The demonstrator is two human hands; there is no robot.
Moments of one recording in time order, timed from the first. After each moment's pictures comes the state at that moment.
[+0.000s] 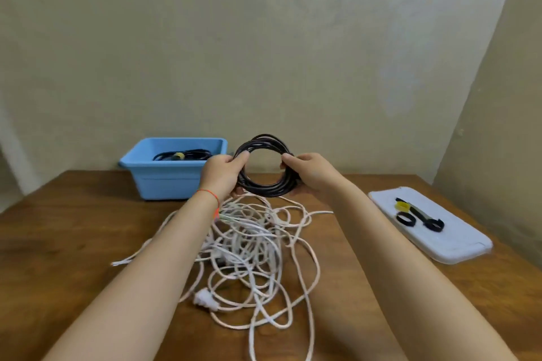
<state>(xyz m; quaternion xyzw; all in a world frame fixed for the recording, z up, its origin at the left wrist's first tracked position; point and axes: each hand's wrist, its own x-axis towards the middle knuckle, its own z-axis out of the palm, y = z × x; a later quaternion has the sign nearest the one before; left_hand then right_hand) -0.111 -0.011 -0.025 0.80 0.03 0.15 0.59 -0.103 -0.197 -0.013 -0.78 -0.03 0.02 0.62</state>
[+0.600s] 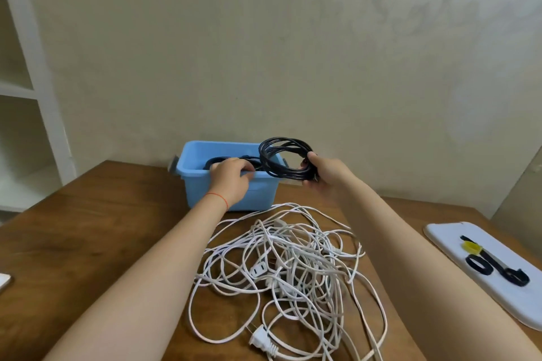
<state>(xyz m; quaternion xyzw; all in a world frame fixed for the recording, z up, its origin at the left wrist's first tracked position) -0.023 0.119 -0.067 0.92 -0.01 0.24 0.32 -0.007 -0.089 -0.016 -0.68 0.07 0.05 0.73</state>
